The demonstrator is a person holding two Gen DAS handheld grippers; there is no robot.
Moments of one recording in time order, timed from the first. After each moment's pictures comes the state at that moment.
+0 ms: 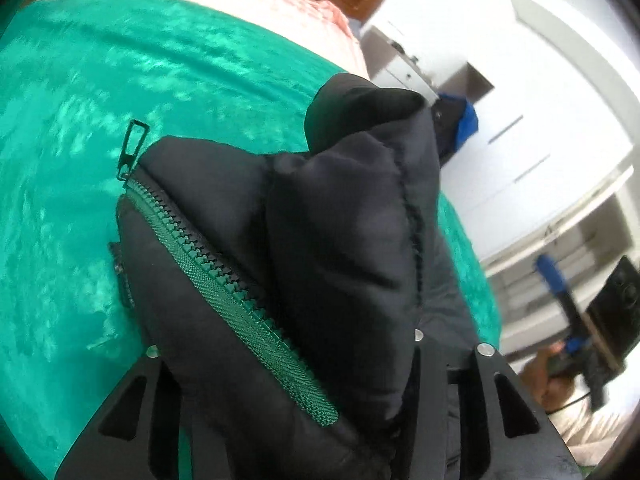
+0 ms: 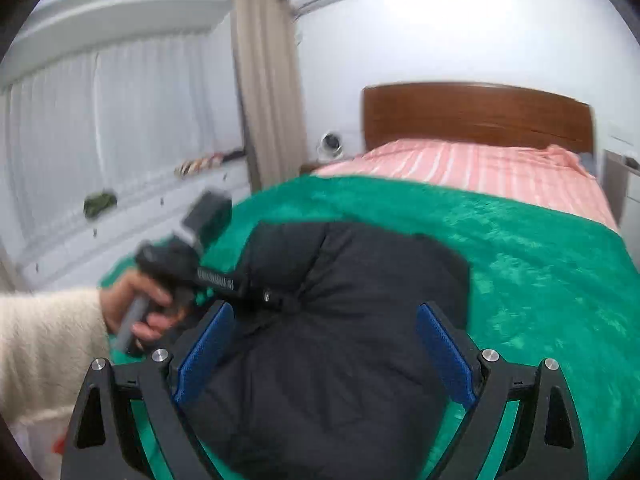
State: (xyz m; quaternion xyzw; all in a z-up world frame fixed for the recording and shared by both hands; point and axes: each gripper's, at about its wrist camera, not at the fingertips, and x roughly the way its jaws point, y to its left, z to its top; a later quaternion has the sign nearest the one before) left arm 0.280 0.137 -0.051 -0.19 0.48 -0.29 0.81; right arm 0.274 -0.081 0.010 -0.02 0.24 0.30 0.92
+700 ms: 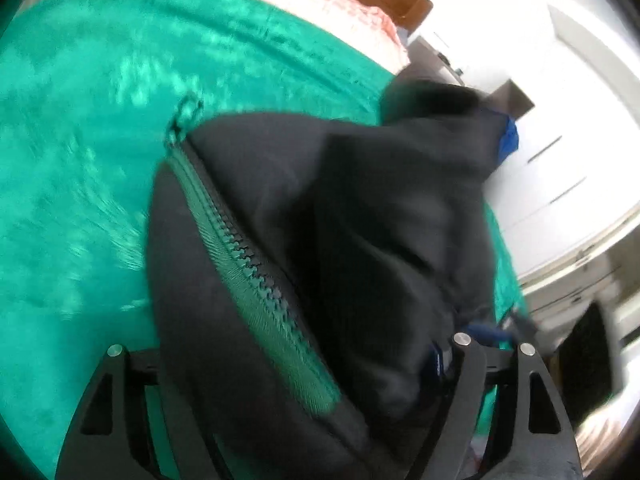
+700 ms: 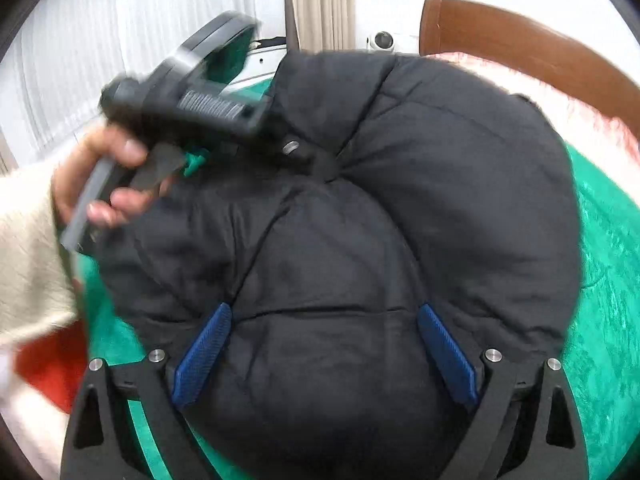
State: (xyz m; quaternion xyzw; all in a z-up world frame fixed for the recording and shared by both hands) left arm 0.263 0.155 -0.087 -0.19 0.48 -0.22 0.83; right arm 0.333 -0.016 -0.059 -0.11 0.38 0.35 0.85
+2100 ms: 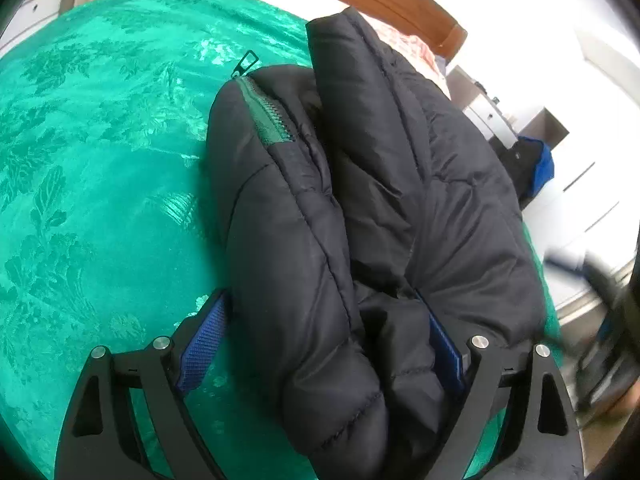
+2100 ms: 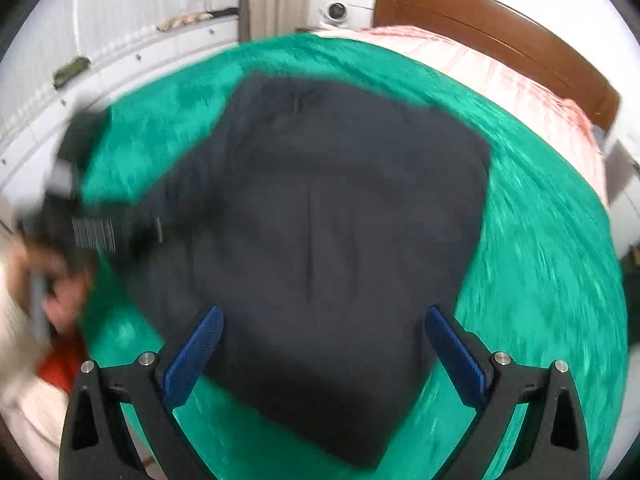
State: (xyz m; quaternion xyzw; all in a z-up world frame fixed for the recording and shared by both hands) left arm 0.188 0.144 -0.135 -0.21 0.45 -0.11 0.86; right arm 0.268 -0.086 -0.058 -0.18 0.43 0.23 0.85
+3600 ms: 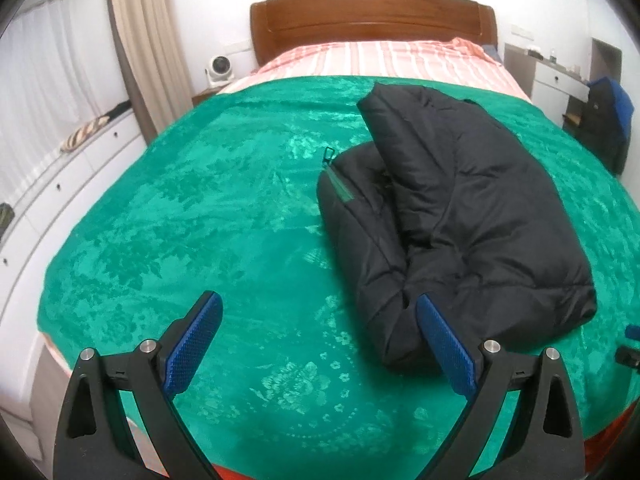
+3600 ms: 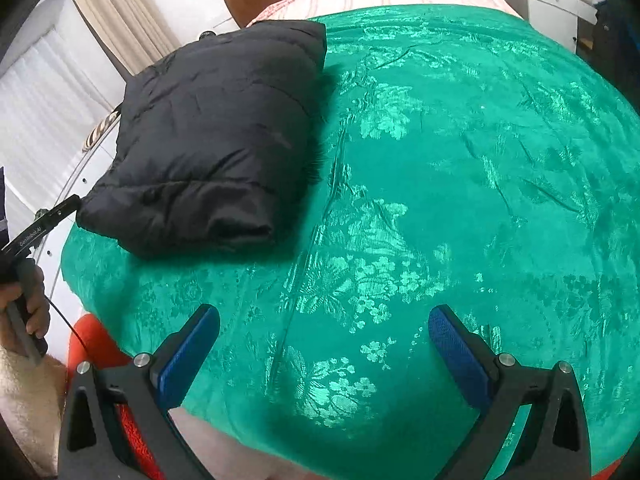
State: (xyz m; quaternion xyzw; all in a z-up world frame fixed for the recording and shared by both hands) left arm 0.096 0.104 -0.042 0.03 0.38 0.09 0.92; right arm 0.175 -0.244 -0.108 0.11 0.49 0.14 0.85
